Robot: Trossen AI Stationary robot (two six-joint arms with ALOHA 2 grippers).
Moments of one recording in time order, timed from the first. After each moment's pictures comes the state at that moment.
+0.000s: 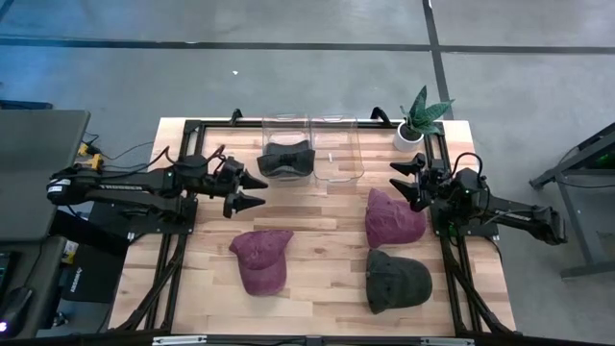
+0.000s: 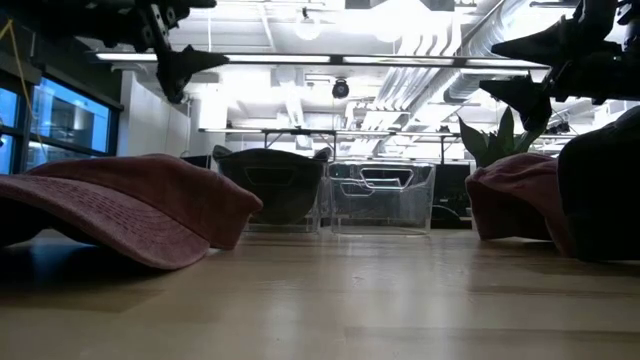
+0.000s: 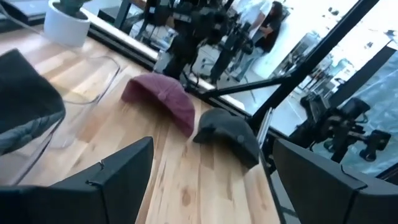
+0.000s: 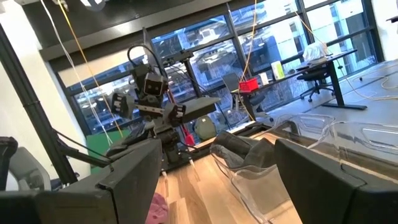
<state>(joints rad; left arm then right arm) 0.10 0.73 0.45 0.17 0.19 -0.53 -0.31 0.11 0.01 0.31 -0.06 0.38</state>
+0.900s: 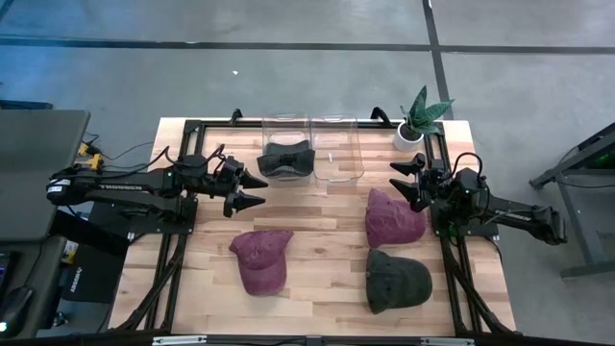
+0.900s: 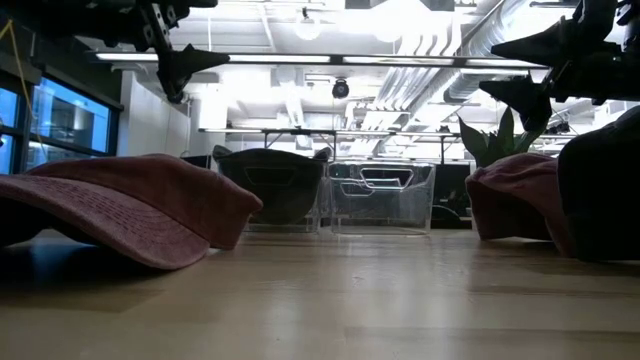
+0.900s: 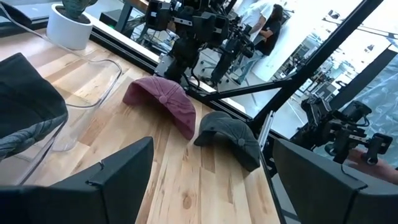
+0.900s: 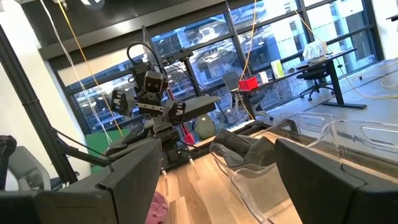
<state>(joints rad) 0.10 0.73 0.45 0.18 0.19 -0.53 -0.31 0.11 0.01 0.31 -0.06 0.38</state>
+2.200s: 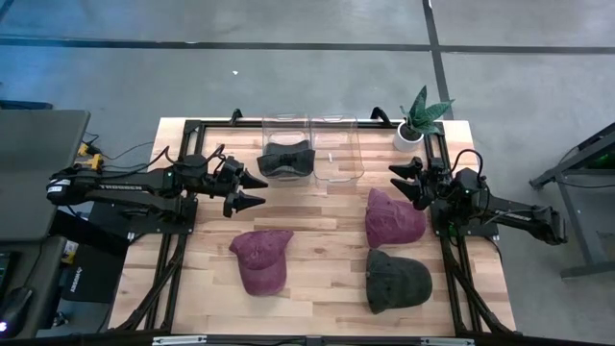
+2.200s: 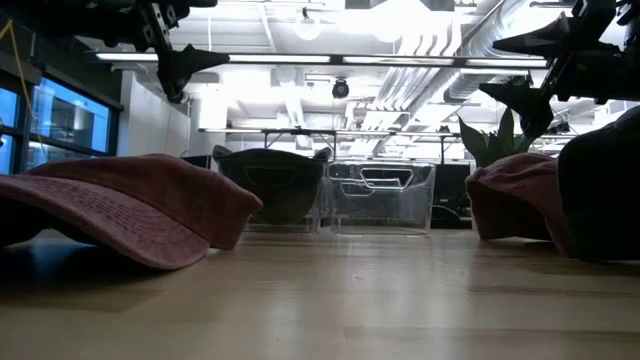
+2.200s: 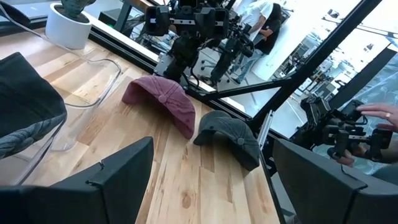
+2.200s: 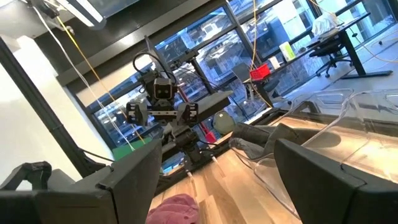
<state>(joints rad) 0.10 0.73 0.46 0.18 0.19 -0.53 -0.31 0.11 0.01 0.31 -0.08 0.58</state>
